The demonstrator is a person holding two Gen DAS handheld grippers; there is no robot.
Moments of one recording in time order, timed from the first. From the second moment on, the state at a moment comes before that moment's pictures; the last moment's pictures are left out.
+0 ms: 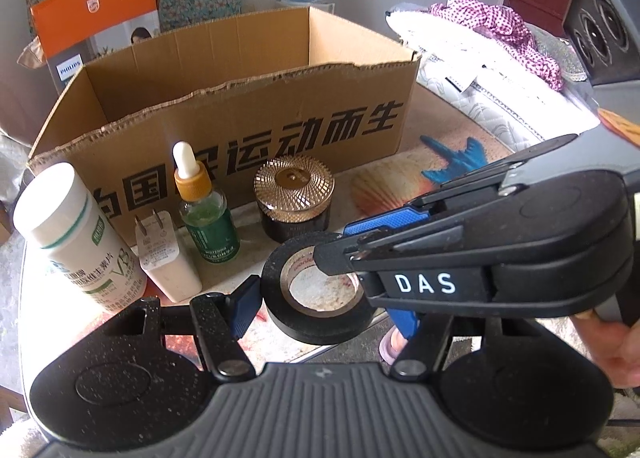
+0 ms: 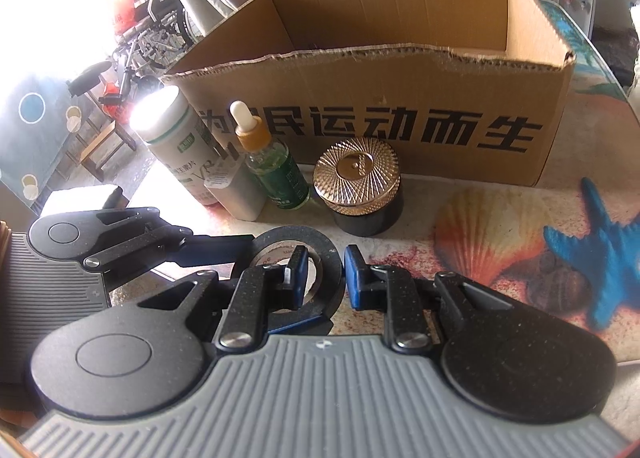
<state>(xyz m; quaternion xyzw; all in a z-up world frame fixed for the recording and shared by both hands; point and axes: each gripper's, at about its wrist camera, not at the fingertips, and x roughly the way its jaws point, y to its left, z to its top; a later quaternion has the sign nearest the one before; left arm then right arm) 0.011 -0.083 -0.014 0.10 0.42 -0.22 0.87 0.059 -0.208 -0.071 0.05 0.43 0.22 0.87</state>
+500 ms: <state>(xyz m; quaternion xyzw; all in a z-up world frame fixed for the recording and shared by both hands) -0.009 -0.085 0.025 0.12 0.36 -0.22 0.90 0.031 -0.212 -0.026 0.04 0.38 0.21 0.90</state>
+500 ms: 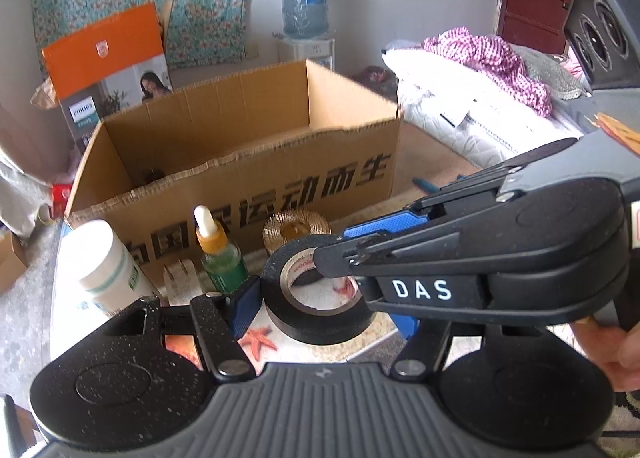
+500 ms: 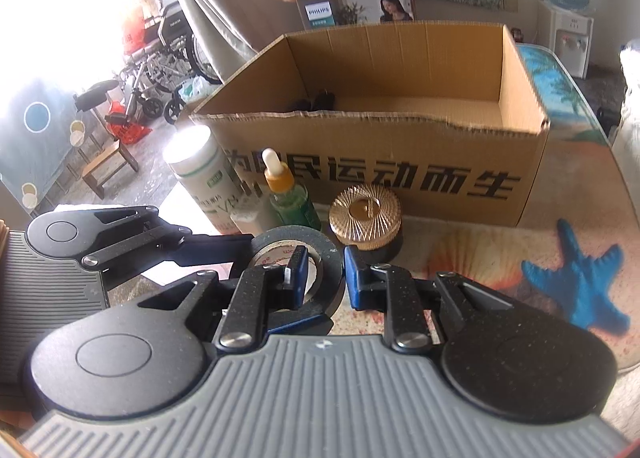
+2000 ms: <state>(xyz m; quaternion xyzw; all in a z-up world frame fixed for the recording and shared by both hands) 0.317 -0.087 -0.001 0.17 0.55 -0.13 0.81 0.396 -0.178 -0.058 0.07 0.52 0.25 0.81</state>
